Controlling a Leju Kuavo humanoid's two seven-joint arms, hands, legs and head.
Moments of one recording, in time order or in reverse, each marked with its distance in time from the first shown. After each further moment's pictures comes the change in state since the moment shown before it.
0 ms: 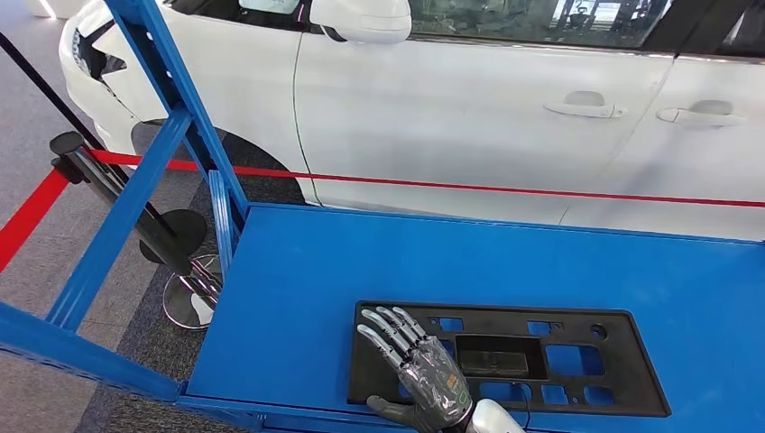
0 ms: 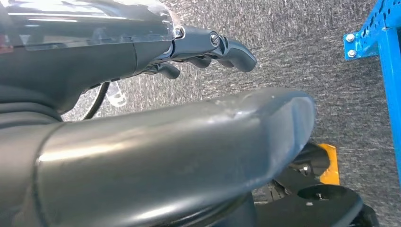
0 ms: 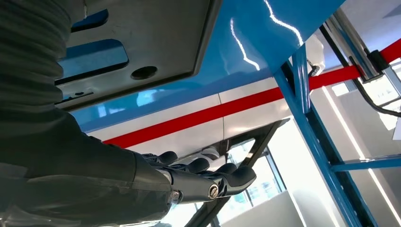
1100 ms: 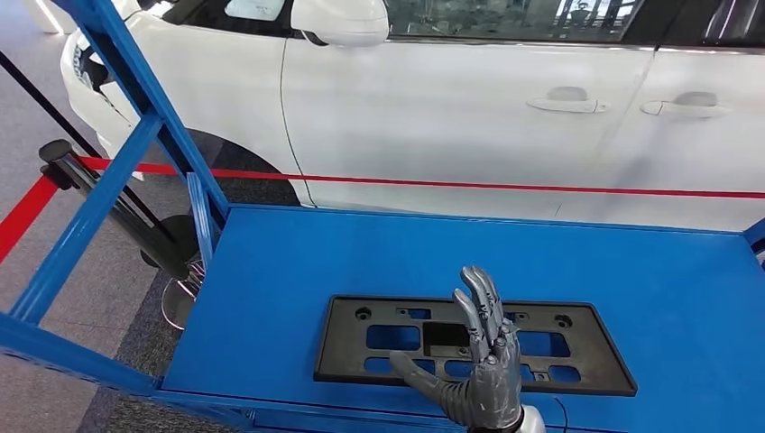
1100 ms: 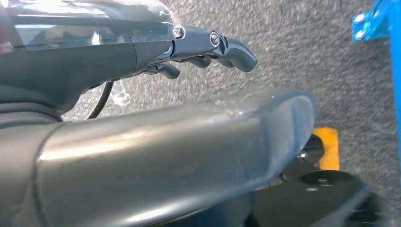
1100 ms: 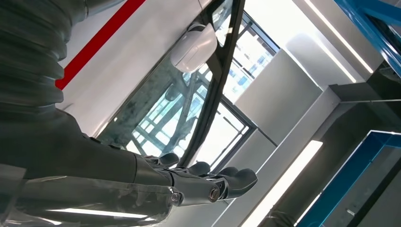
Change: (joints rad) left arm -0.001 -0.005 0.066 0.000 -0.016 -0.007 0.015; right arm 0.112 0.142 -0.148 -0.259 -0.146 -0.243 -0.212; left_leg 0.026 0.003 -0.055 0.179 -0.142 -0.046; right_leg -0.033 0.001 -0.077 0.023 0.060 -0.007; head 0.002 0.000
